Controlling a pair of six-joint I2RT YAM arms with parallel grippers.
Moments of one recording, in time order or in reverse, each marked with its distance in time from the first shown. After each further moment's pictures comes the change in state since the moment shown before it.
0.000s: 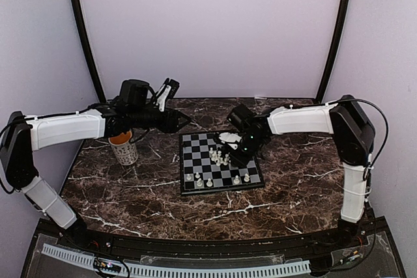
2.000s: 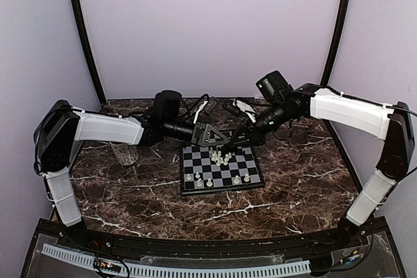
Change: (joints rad) left arm -0.136 0.327 0.121 0.342 0.657 -0.420; right arm -0.078 -0.363 -0.042 -0.035 -0.561 -0.096
